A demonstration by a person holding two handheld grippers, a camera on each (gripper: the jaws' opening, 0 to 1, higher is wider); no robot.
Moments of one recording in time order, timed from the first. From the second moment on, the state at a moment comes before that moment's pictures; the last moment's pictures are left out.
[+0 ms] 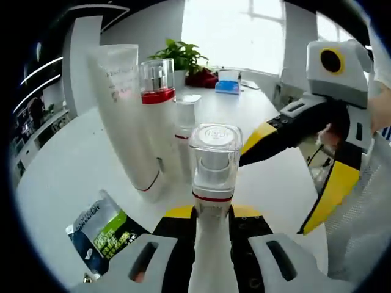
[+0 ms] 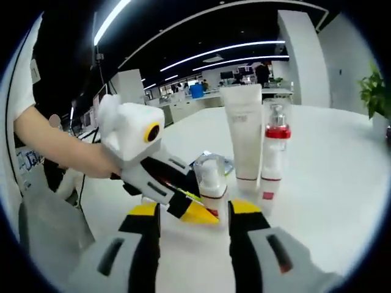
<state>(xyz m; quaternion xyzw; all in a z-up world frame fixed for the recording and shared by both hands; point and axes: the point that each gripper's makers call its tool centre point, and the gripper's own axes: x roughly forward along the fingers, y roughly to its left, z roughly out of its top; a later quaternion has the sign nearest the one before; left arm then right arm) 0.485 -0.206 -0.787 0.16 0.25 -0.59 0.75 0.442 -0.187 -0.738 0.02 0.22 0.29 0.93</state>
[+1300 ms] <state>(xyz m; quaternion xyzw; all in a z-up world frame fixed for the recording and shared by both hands) 0.516 -0.232 -0.786 0.18 0.23 -0.60 0.74 0.430 -0.205 -0.751 0.03 0.25 0.28 0.93</state>
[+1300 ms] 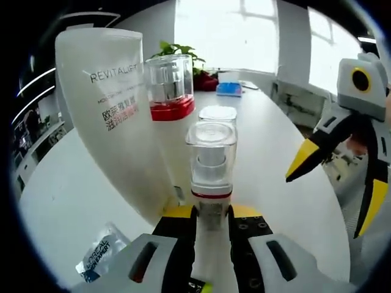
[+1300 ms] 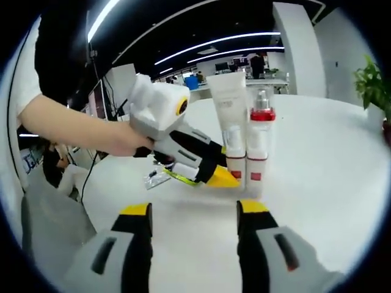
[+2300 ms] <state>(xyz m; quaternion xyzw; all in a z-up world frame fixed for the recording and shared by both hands) 0.514 -0.225 -0.785 0.19 0.23 -0.61 0.73 0.426 -0.206 -0.752 0.03 0.26 0.28 0.92</state>
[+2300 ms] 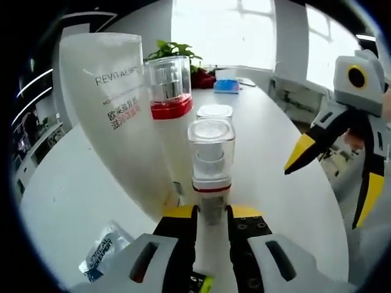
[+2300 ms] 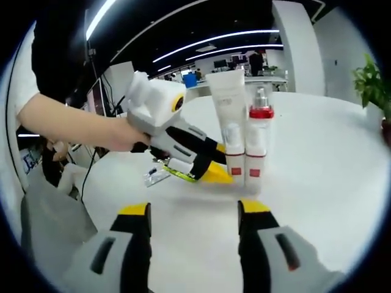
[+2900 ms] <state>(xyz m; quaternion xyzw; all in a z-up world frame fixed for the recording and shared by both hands) 0.515 -0.221 -0.790 0.20 0.24 -0.63 0.71 0.425 -0.205 -0.755 0.03 0.27 0.28 0.92</state>
